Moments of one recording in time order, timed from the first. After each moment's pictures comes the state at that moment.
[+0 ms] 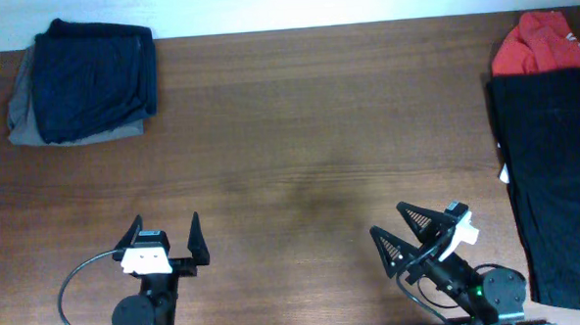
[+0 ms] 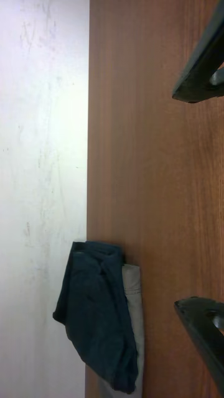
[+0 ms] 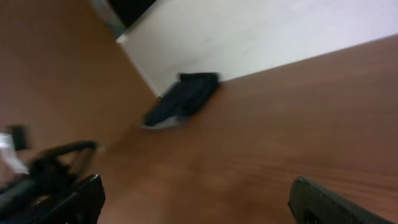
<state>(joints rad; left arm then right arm) -0.01 0.01 0.01 -0.08 0.04 -0.04 0.01 0.01 0.01 0.04 -0.70 0.59</state>
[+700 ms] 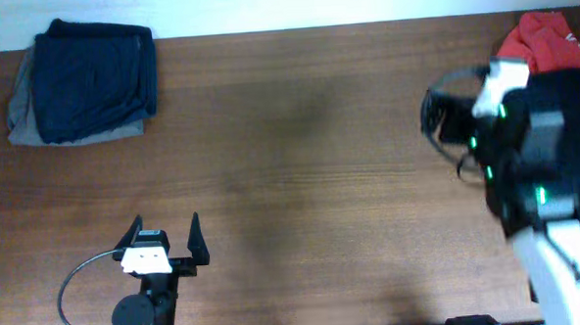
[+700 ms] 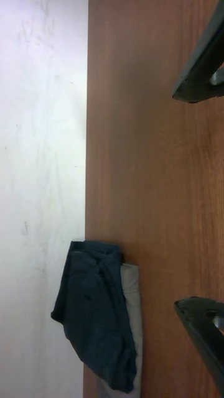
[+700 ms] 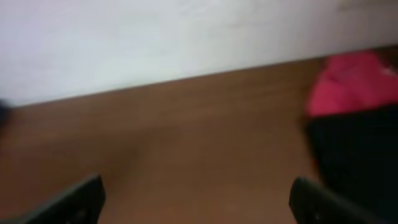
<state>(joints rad) -0.01 0.02 0.01 -0.08 0.03 -0.04 0.01 1.16 1.14 -0.50 0.08 0.14</state>
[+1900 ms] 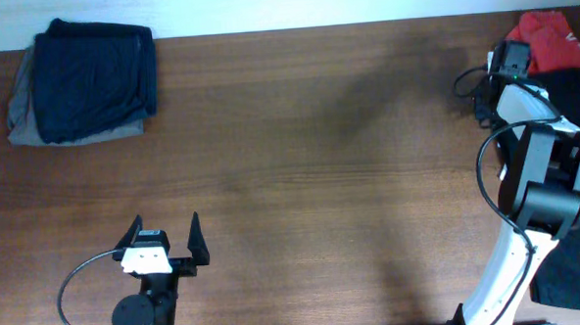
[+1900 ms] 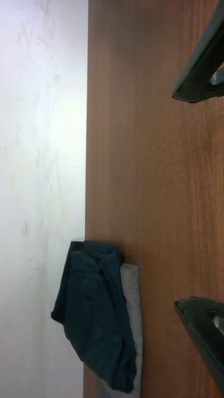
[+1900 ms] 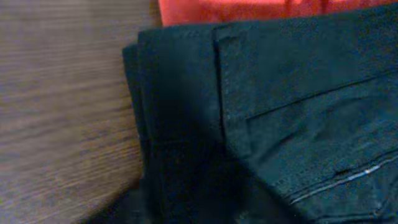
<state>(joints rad) -0.01 0.02 0.01 -0.08 0.03 -0.04 -0.31 2.27 1.62 -0.41 0.36 -0.23</state>
